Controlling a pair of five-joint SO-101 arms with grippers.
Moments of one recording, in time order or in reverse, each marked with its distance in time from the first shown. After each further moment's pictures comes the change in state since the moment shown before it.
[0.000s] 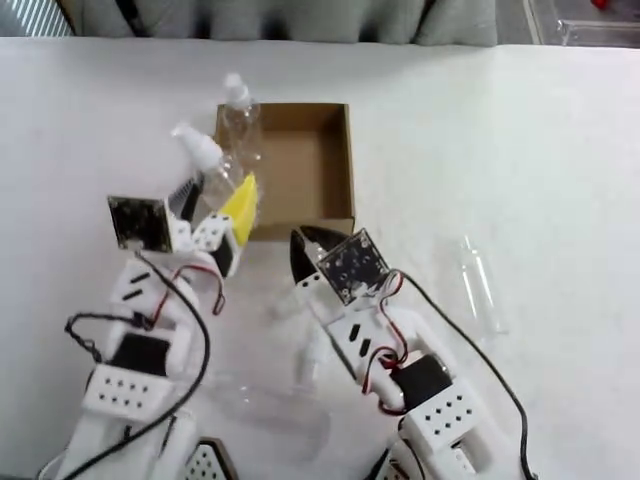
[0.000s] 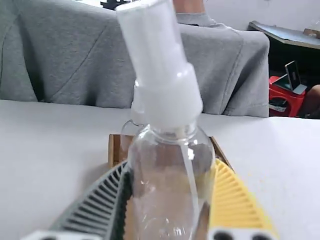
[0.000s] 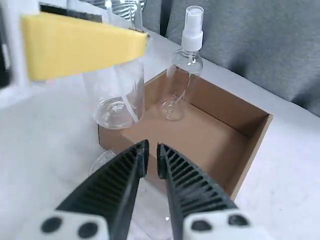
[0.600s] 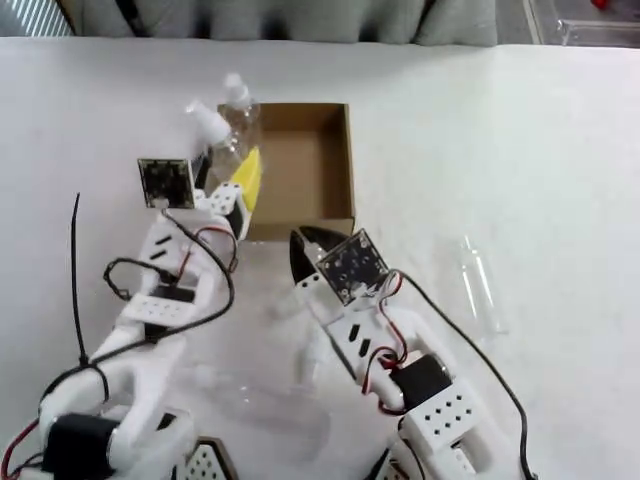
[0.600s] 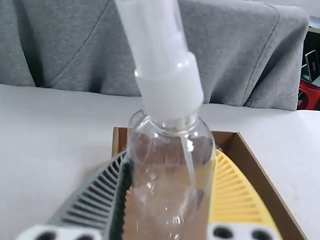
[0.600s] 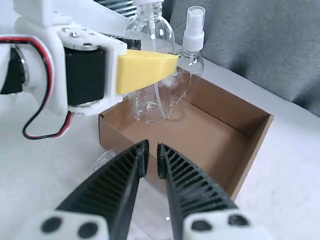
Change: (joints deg) left arm -1.7 41.9 -7.5 -36.7 0.1; right arm 0.0 0.0 0.0 0.0 -0.1
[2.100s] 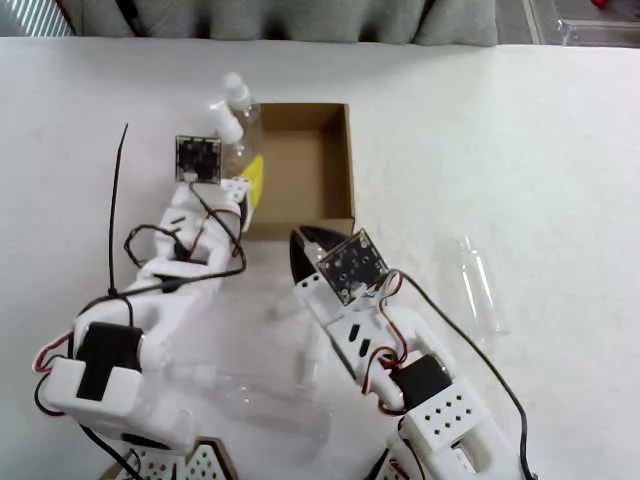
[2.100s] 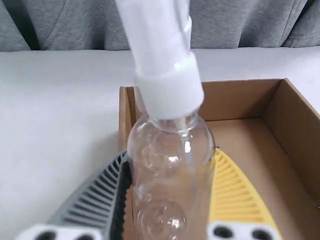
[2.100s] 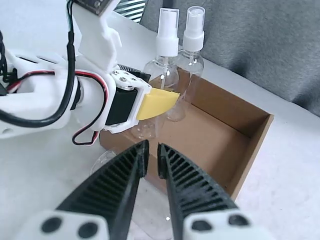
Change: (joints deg) left arm -1.5 24.7 -13.7 -1.1 -7.2; right arm 0.0 0.0 0.0 0.0 0.0
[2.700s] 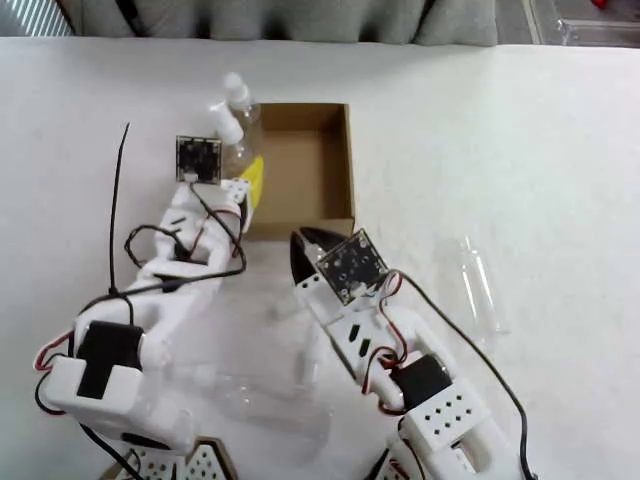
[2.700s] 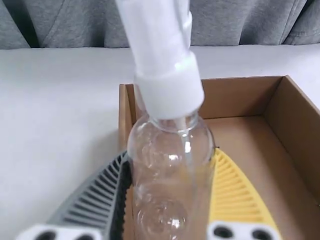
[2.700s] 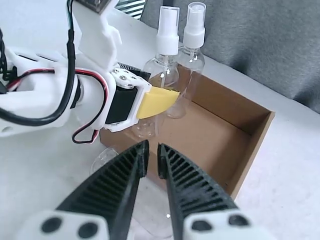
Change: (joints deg) left arm -0.1 0.4 0.0 0.0 0.0; right arm 0.0 0.0 0.0 0.7 0.0
